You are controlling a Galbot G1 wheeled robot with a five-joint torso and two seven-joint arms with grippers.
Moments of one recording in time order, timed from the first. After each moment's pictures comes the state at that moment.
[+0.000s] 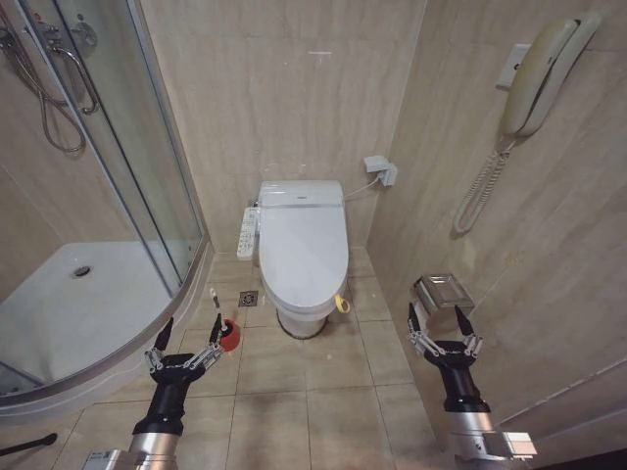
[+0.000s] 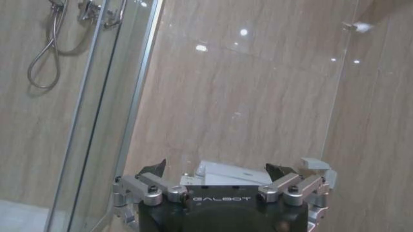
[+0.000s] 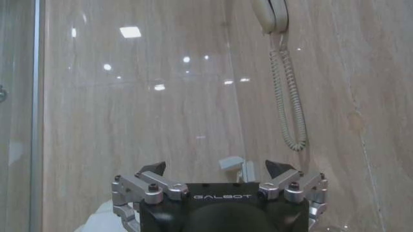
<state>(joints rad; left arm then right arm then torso) 1.74 -1.44 -0.58 -2.30 -0.36 -0.17 0.04 -1.66 1.43 0.63 2.12 0.31 0.41 -0.01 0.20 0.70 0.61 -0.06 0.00</state>
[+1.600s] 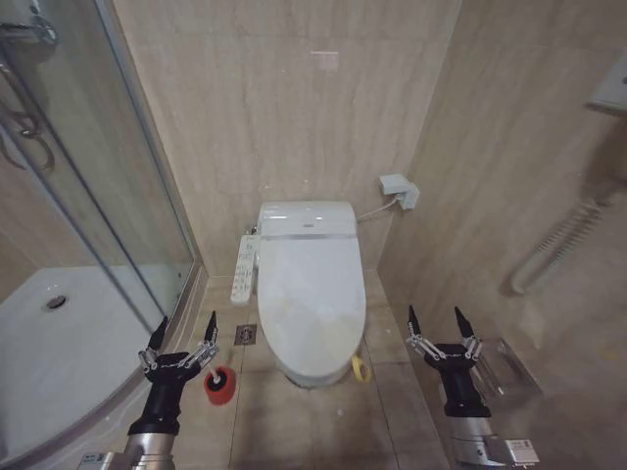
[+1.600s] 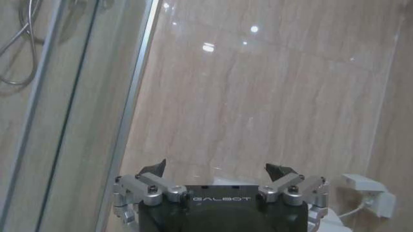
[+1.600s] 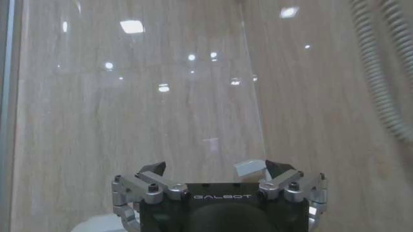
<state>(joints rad) 1.74 -1.46 -0.60 -2.30 -0.36 -0.18 0.04 -1.66 1.45 0.64 2.10 0.31 0.46 -0.06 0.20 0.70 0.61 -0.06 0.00</state>
